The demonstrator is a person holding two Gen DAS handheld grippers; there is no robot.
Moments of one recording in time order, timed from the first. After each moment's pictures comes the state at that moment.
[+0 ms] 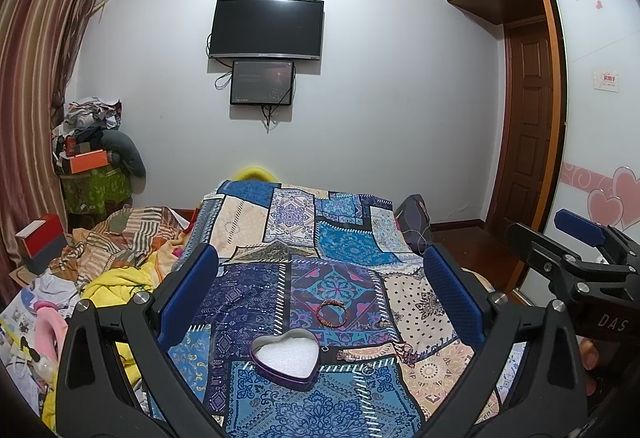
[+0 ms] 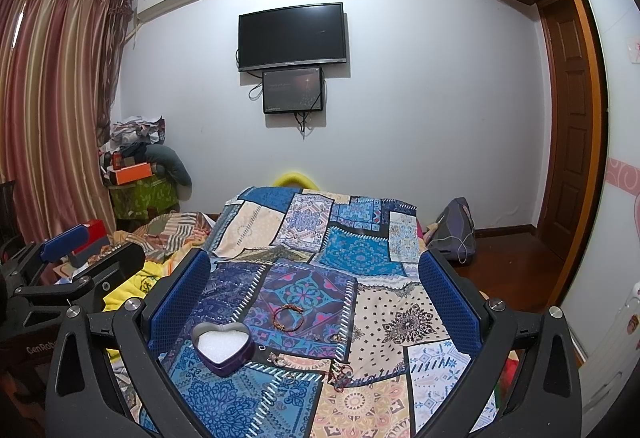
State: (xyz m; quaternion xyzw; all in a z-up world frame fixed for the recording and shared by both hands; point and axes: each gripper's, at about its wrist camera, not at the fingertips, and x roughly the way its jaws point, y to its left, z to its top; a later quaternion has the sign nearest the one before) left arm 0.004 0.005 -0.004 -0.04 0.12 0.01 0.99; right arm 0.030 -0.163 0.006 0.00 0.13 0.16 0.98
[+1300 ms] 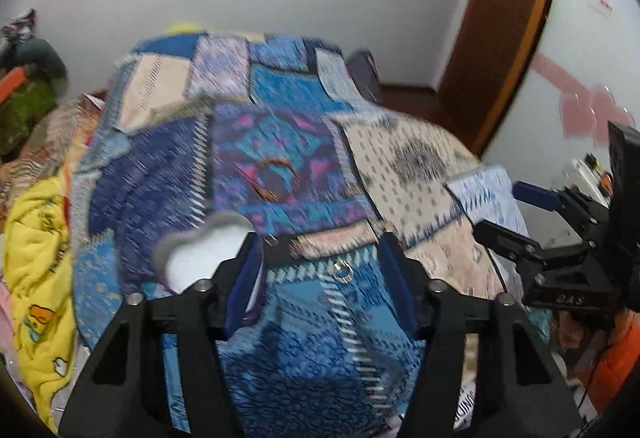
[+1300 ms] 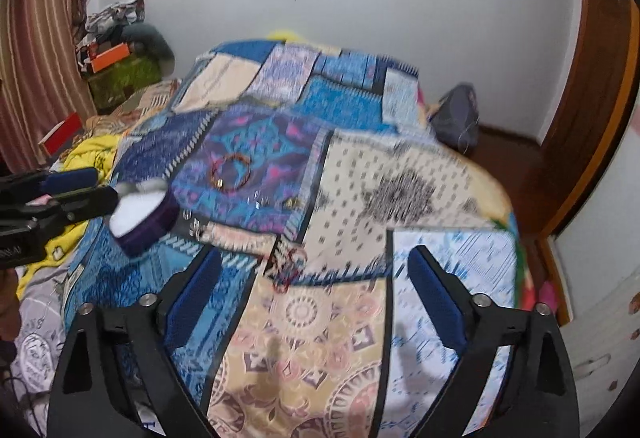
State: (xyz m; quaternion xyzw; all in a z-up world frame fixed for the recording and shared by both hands) left arm 0.124 -0.019 -0.128 -0.03 0.40 -0.13 0.91; right arm 0.110 -0.200 -0.113 -0.06 0.38 0.16 0.91
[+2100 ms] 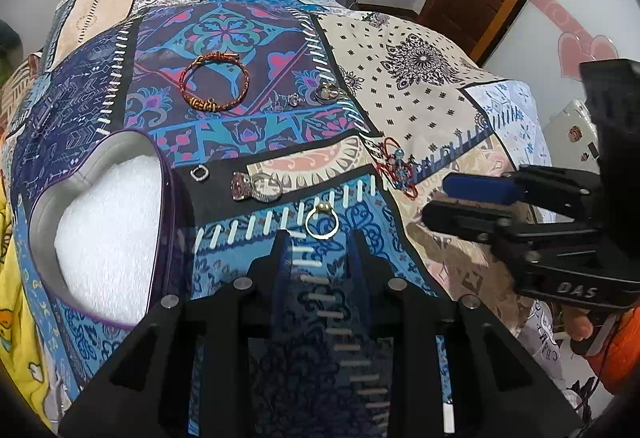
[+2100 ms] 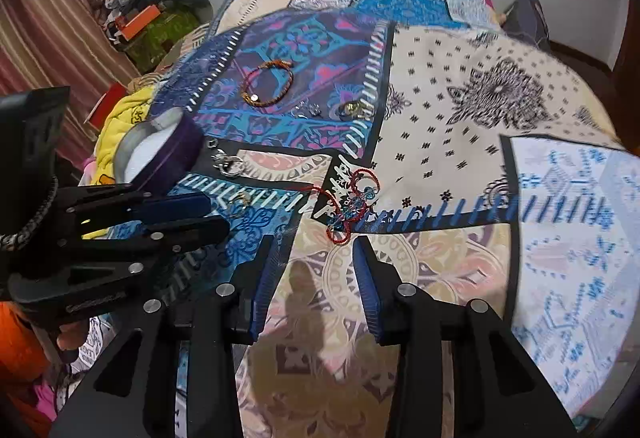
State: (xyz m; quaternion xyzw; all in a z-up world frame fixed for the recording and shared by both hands) left arm 0.168 -0.049 -0.211 -0.01 0.51 -0.17 0.84; right arm 0.155 -0.183 -0.188 0.01 0.51 0.27 0.82
